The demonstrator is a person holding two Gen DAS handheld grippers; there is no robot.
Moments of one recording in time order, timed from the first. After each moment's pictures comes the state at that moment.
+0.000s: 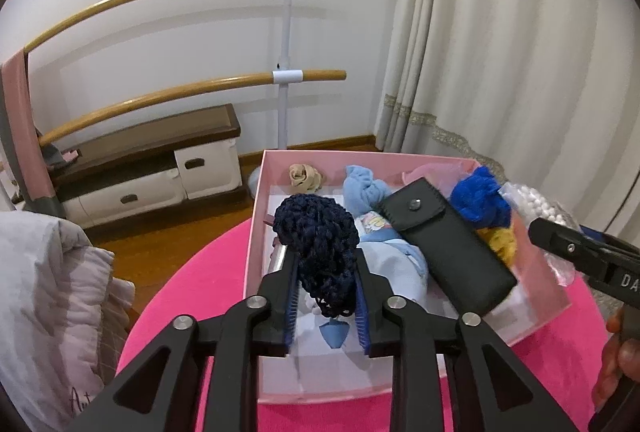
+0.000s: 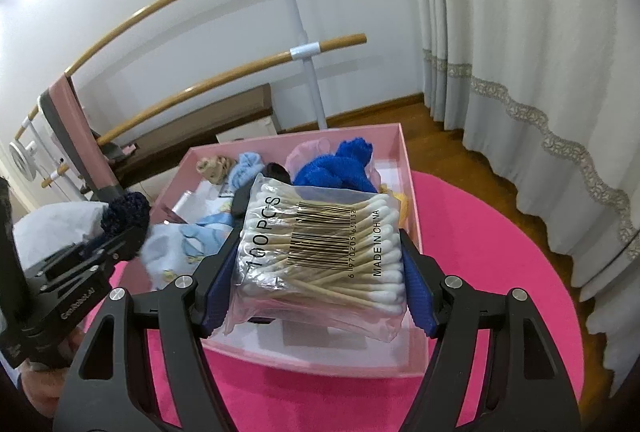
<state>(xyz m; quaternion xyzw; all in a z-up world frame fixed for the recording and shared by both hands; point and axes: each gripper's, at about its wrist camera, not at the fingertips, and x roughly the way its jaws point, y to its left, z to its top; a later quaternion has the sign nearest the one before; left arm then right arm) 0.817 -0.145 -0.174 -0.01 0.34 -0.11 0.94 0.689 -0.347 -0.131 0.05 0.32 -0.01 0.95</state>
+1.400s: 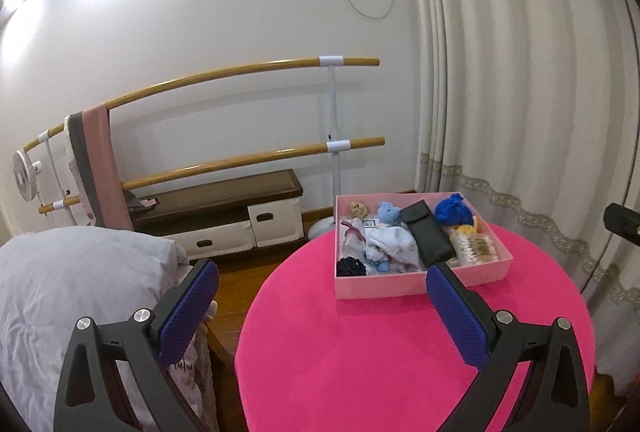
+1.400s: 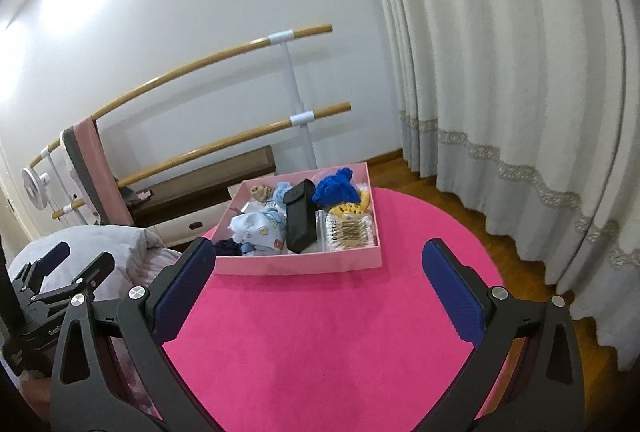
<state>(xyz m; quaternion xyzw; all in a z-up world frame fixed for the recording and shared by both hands) 0.519 -0.122 -0.121 0.02 0.21 -0.03 0.98 0.436 -0.296 -0.050 0.06 0.19 -0.05 0.98</state>
